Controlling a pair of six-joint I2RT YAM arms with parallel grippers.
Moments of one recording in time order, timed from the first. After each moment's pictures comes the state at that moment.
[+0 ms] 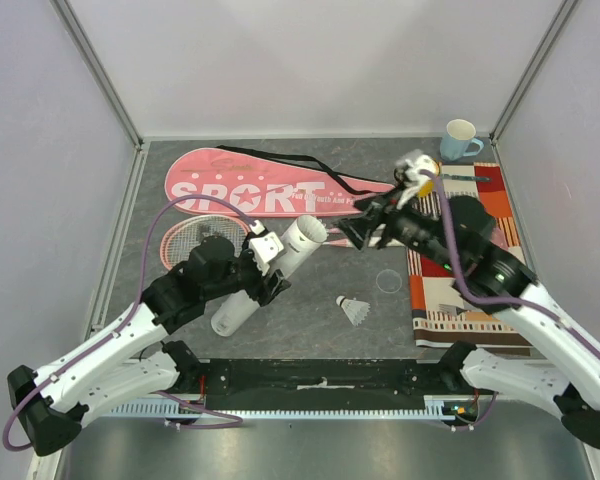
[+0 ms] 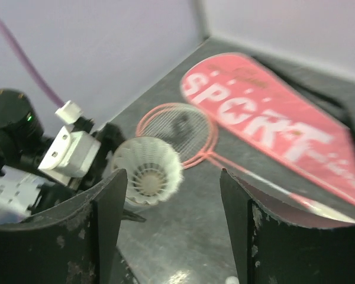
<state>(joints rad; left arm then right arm) -0.80 0.81 0.73 -0.36 0.16 0.15 0.79 0.98 1.16 -0.24 -0.16 0.31</state>
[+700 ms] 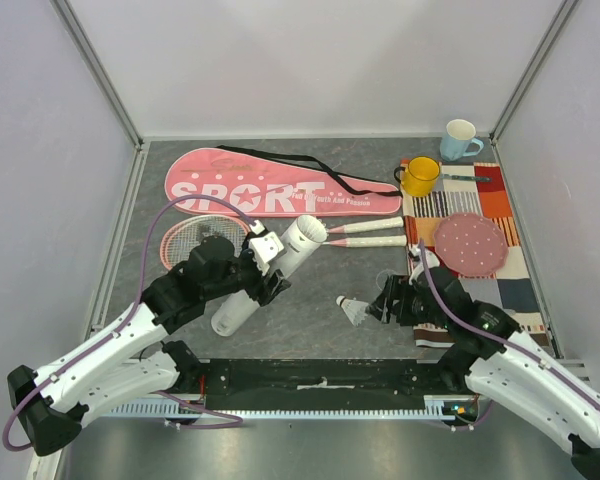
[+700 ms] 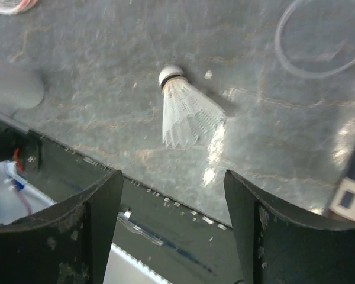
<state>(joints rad) -0.80 0.81 0.73 -0.36 0.16 0.15 0.74 0.58 0.54 -0.65 0.00 0.74</state>
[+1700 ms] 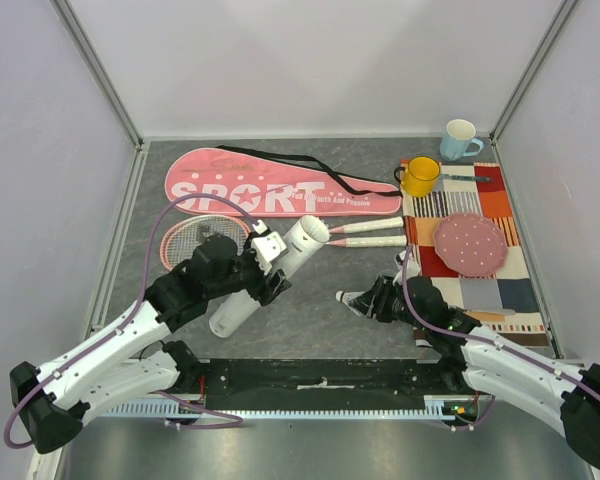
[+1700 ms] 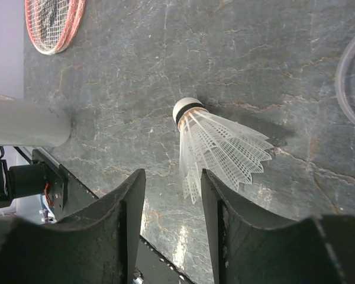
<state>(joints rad) -0.80 0.83 0.73 -0.36 0.16 0.15 0.73 0.76 0.16 0.10 -0.07 0.90</state>
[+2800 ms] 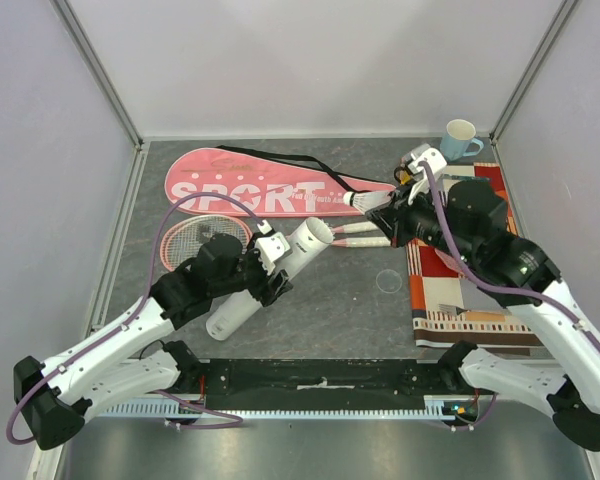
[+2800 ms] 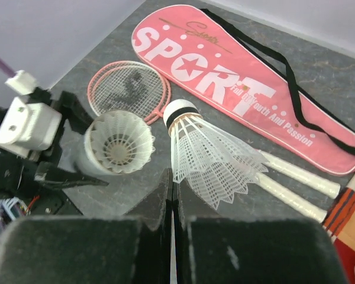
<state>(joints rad) -0.80 0.87 0.73 -0.36 0.17 0.15 0.70 0.94 1.27 -0.58 -0.04 0.22</state>
